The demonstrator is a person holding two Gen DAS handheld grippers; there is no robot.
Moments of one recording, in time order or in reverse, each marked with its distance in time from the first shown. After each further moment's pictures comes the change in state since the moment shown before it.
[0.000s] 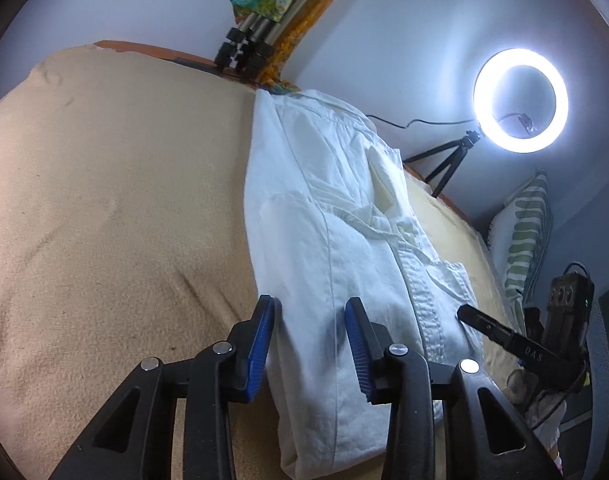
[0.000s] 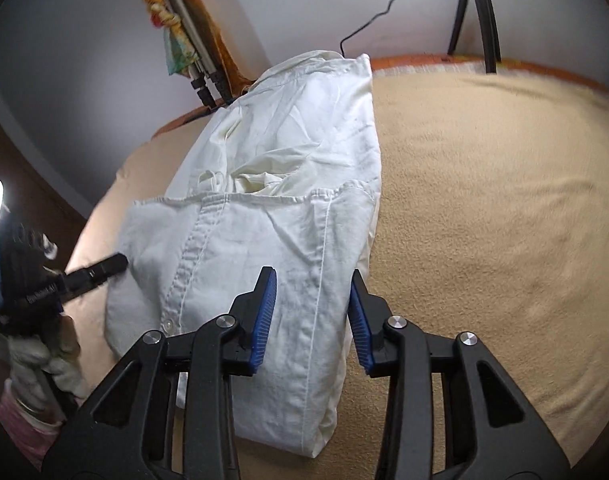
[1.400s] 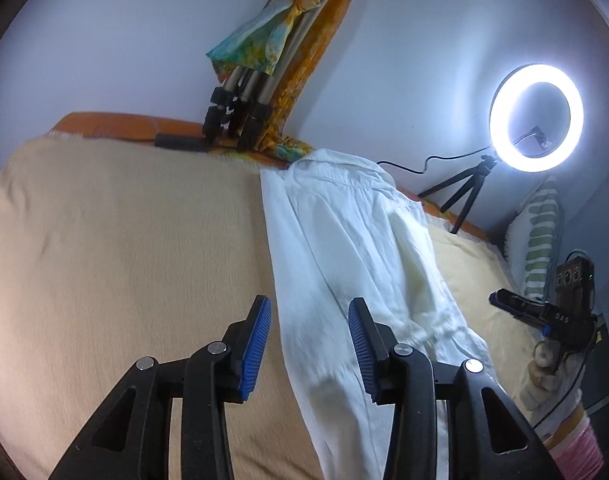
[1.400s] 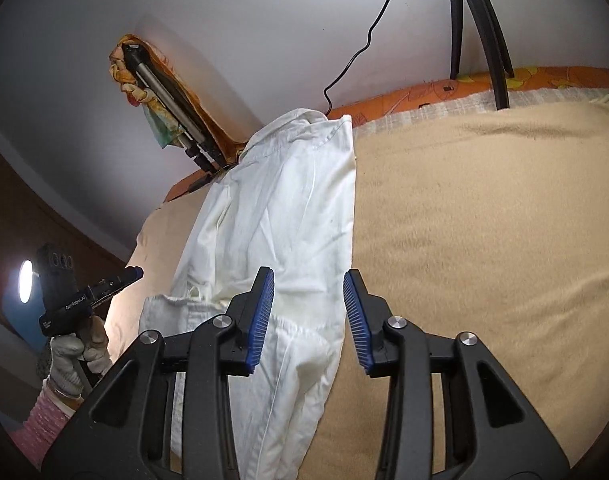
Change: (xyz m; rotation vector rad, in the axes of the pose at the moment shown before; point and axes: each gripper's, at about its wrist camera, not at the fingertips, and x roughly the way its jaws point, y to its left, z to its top) left arm 0.035 0.020 0.110 0.136 -0.019 0.047; right arm 0.021 -0.071 0.100 0.120 -0.044 0.168
